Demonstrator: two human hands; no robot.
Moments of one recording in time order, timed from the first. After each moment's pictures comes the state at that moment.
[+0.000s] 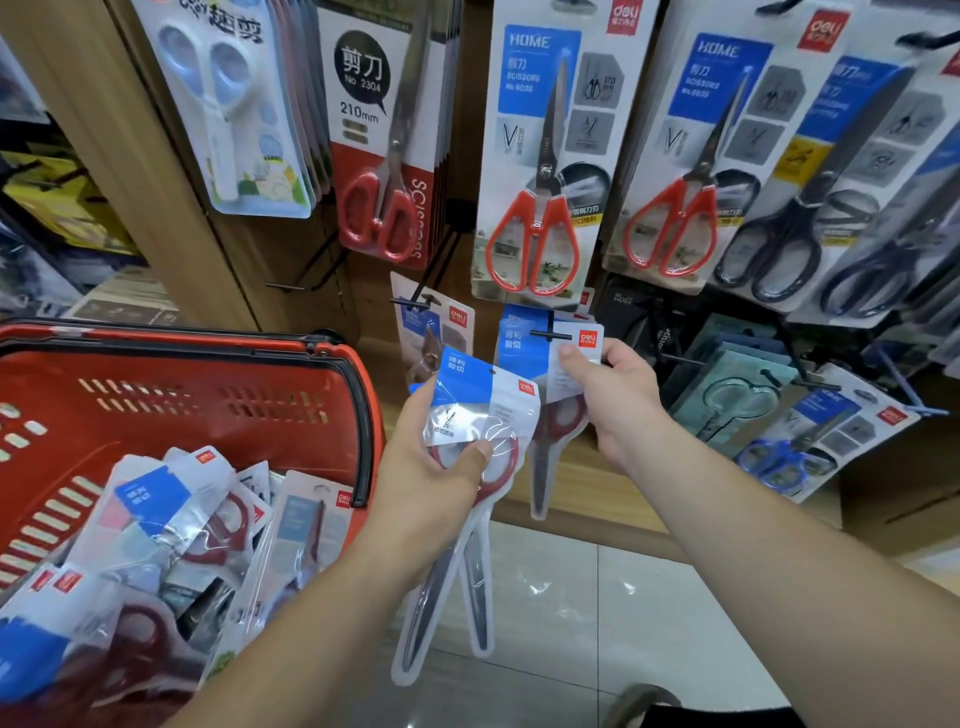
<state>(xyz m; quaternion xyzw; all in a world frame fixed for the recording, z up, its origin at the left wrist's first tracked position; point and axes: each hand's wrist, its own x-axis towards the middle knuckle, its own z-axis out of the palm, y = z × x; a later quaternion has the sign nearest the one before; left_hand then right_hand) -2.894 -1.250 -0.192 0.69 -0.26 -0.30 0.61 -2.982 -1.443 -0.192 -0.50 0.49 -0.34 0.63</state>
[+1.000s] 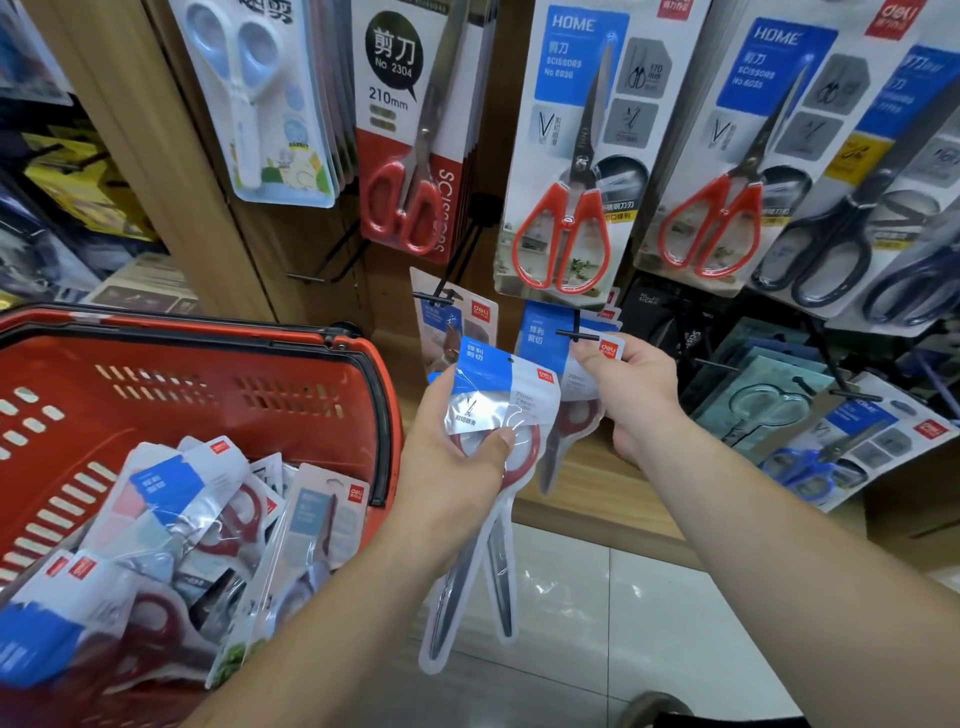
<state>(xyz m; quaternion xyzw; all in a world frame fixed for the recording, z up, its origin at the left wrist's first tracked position) -2.890 -1.258 -0.188 0.69 -0.24 -0.32 0.61 -2.970 -1.441 -0.185 -0.51 0.51 -0.34 0.60</state>
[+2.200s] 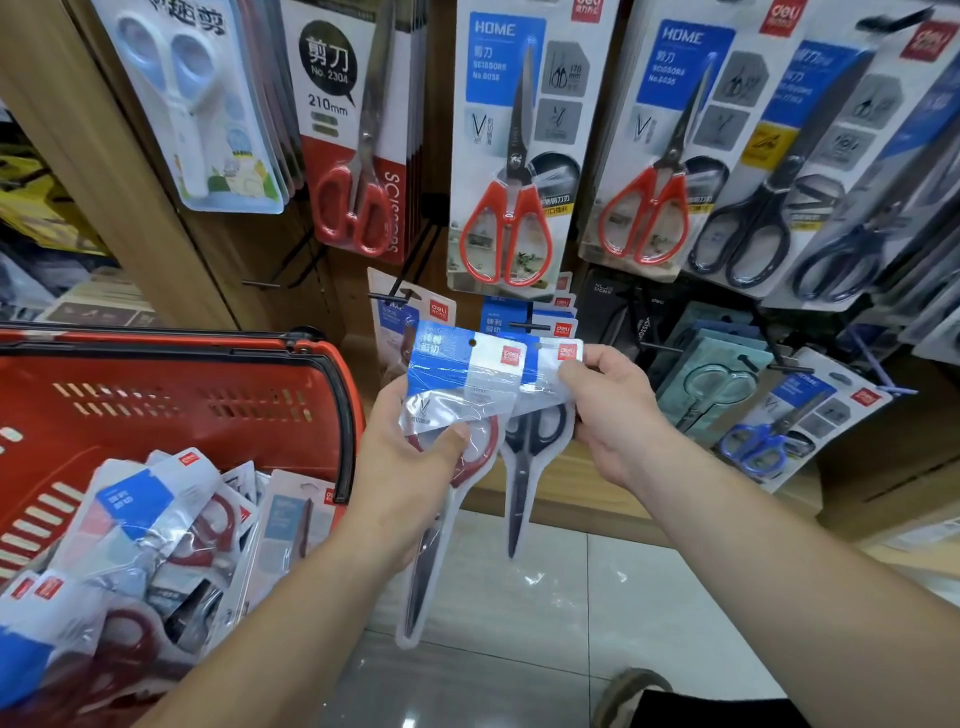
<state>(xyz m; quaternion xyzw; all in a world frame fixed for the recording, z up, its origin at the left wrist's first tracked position) -2.891 -1.255 -0.195 0.68 -0.23 -0.30 0.63 -3.007 -1.419 -0.177 -0.52 0.48 -0.30 0.64</state>
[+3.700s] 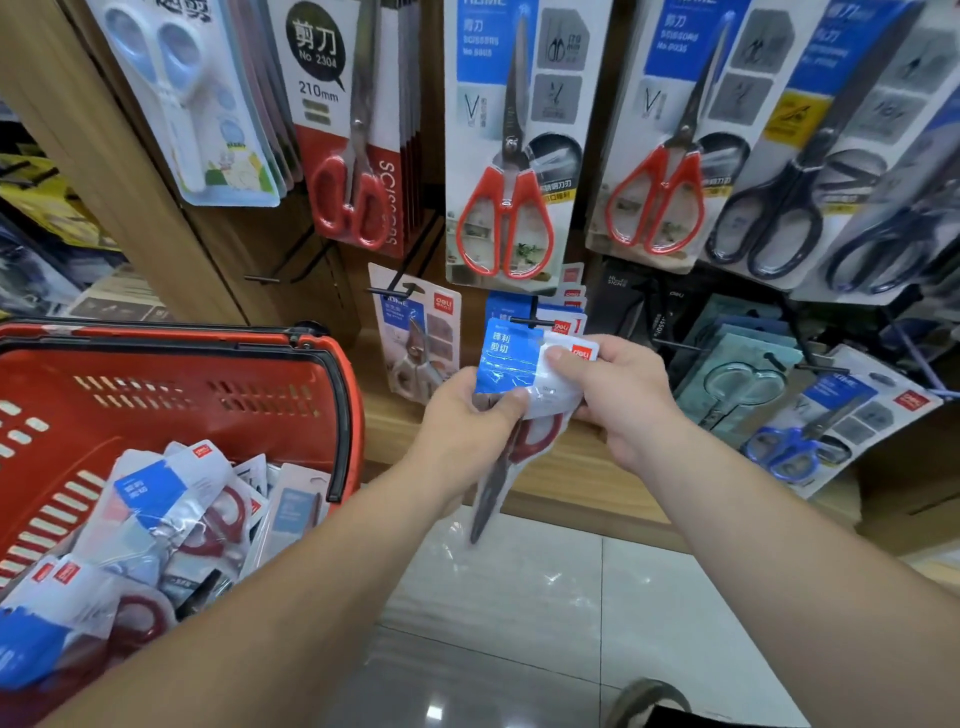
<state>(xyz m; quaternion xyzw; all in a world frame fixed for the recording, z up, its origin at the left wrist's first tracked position) -2.899 -1.319 -0.198 0.70 -0.26 -0.37 0.56 -3.004 -1.434 -0.176 -0.53 0.46 -0.30 0.64</state>
